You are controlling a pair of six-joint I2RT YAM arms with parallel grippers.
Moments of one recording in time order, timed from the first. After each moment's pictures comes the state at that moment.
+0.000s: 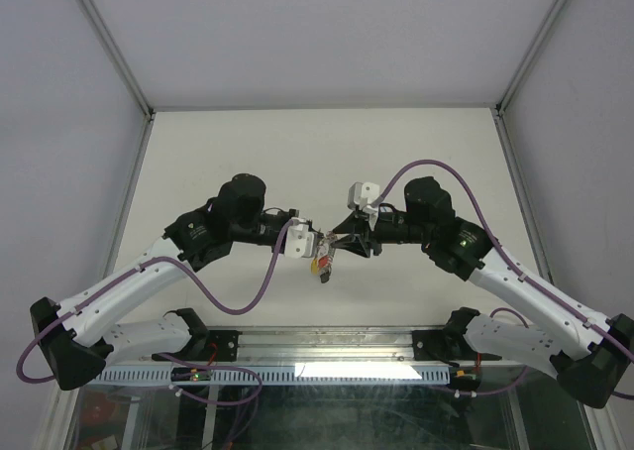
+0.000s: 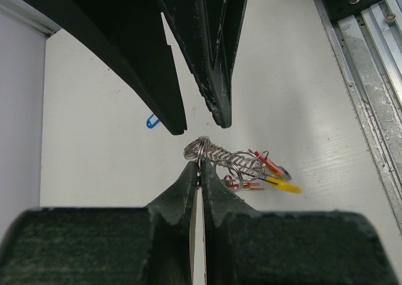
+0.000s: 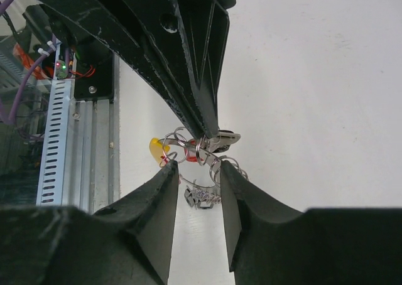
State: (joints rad) left arm -0.84 1.05 1.01 -0.44 0.60 0.84; right arm 0.80 0.95 0.89 -0.28 -0.61 -0.26
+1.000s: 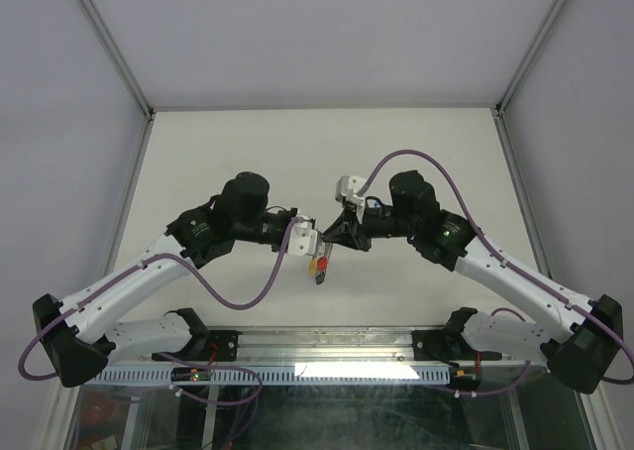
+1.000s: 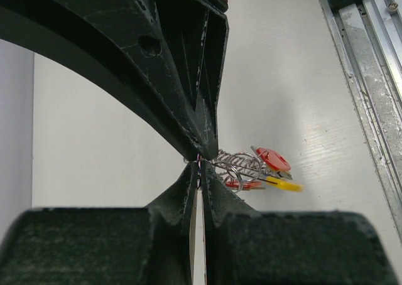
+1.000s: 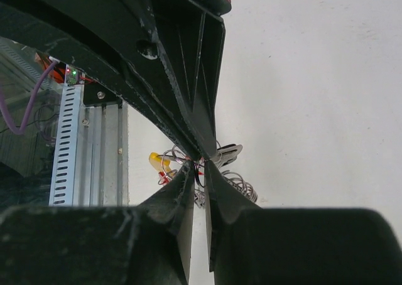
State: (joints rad) left arm -0.84 1.08 1.04 -0.48 0.58 0.84; right arm 0.80 1.06 0.91 -0.23 -0.65 -0.20
